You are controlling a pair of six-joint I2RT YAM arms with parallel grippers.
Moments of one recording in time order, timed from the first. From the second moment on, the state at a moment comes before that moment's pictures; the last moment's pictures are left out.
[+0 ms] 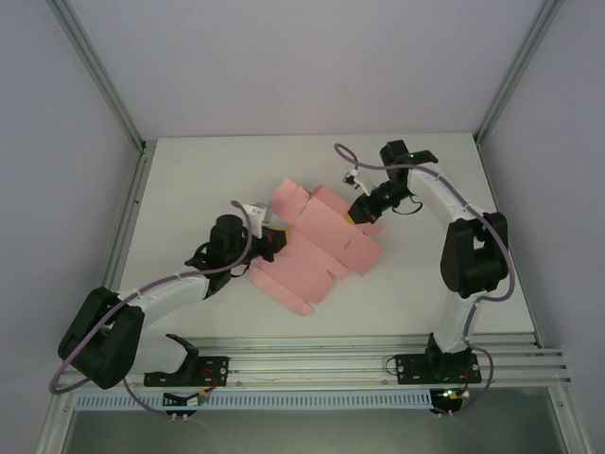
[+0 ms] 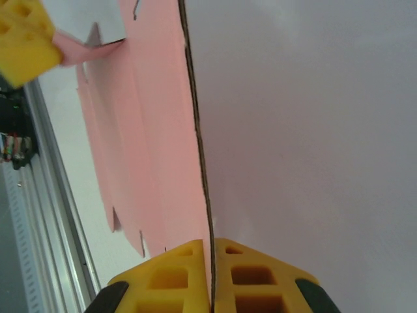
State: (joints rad) left arm -0.56 1.29 0.57 0.33 0.29 -0.34; right arm 0.28 1.86 1.59 -1.12 -0.72 -0.61
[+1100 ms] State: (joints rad) left arm -0.97 1.34 0.76 0.11 -0.40 -0.08; right arm 0.47 1.68 1.44 -0.82 -0.21 -0.57
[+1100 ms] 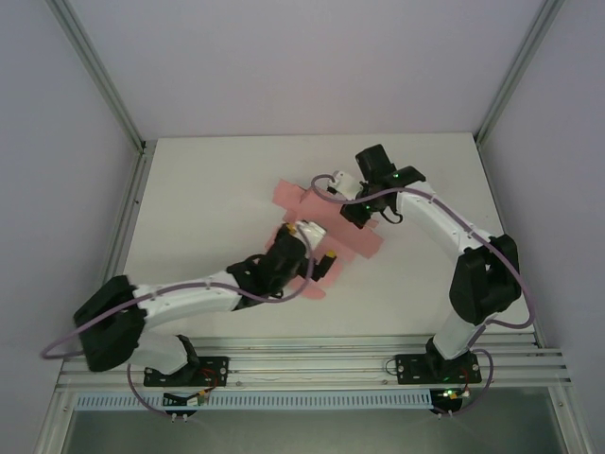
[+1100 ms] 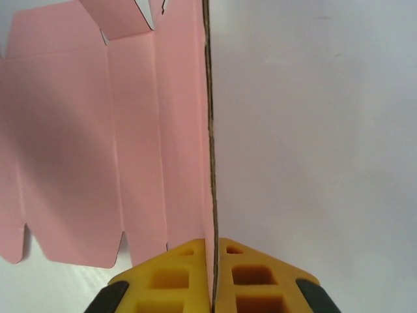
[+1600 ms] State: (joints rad) left arm -0.51 1.11 0.67 -0.08 -0.45 -0.52; right arm 0.60 1.68 1.25 -0.48 0.07 -1.00
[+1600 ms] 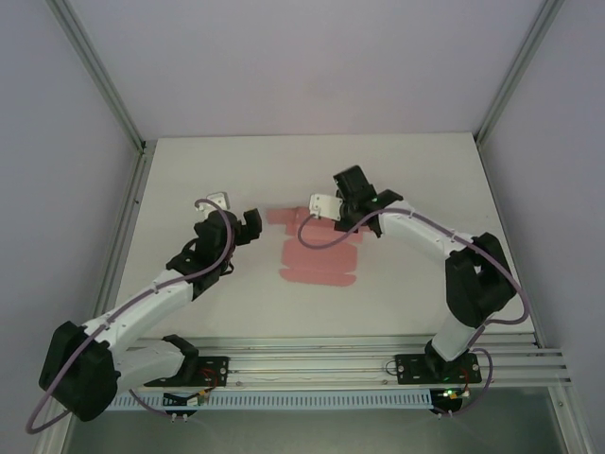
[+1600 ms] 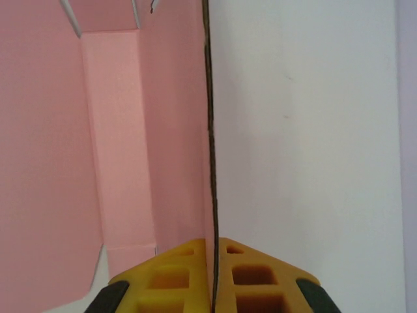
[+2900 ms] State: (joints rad) left arm -0.17 1.70 0.82 0.21 -0.01 -0.64; right arm 0.67 1.85 0.84 0.64 0.30 -1.32
